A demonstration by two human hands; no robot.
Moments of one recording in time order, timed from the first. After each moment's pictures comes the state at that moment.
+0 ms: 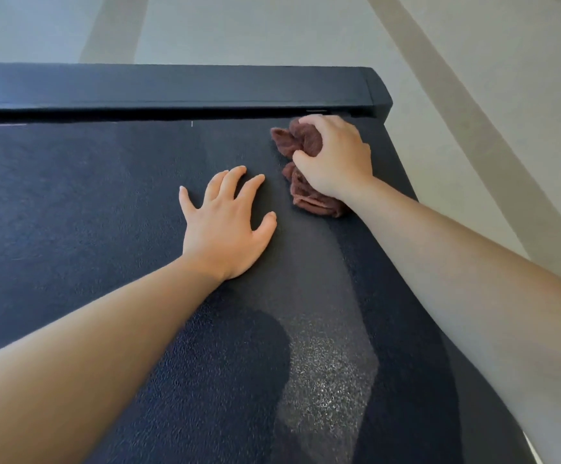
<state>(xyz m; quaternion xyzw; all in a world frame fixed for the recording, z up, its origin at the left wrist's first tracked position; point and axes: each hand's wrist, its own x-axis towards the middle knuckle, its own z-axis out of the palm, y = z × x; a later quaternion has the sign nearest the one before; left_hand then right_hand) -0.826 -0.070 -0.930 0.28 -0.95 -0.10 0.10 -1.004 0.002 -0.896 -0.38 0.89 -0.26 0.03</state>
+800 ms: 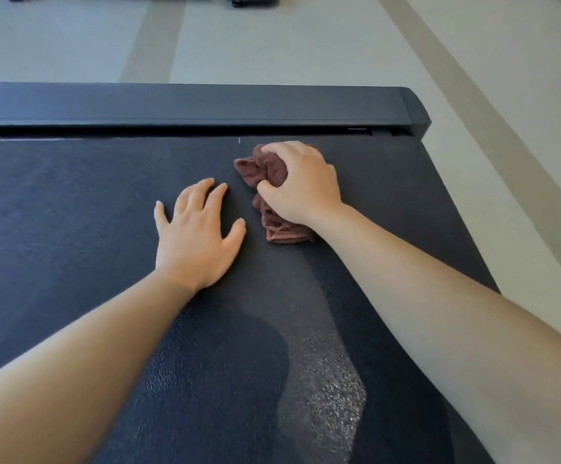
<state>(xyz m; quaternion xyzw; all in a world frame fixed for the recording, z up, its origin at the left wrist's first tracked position) -0.761 -0.136 -0.928 0.35 -0.93 -0.10 0.10 -0.925 -0.063 -0.899 -0.46 0.84 -0.28 0.06</state>
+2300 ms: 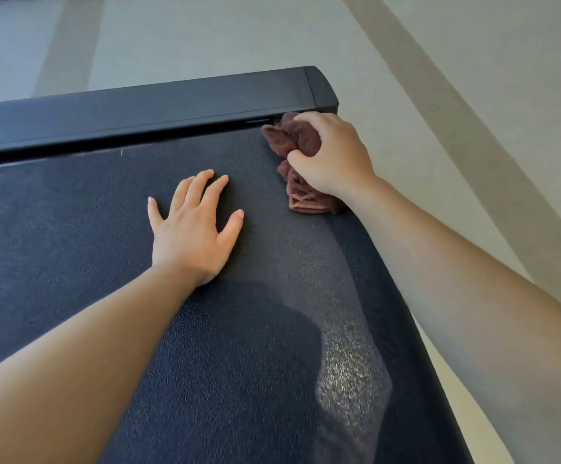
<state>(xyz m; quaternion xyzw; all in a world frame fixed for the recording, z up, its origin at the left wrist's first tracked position) -0.881 -0.053 -0.931 0.30 -0.94 -0.10 0.09 -1.076 0.057 -0.892 -0.37 0.88 -0.30 0.05</state>
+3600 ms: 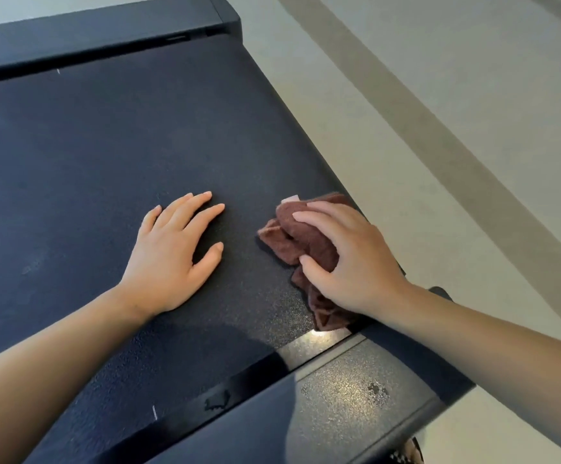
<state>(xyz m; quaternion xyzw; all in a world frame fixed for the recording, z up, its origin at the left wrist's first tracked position) -0.693 0.073 -0.909 0.05 -0.99 -0.14 0.02 -0.782 0.318 -0.887 -0.35 0.90 -0.27 0.05</state>
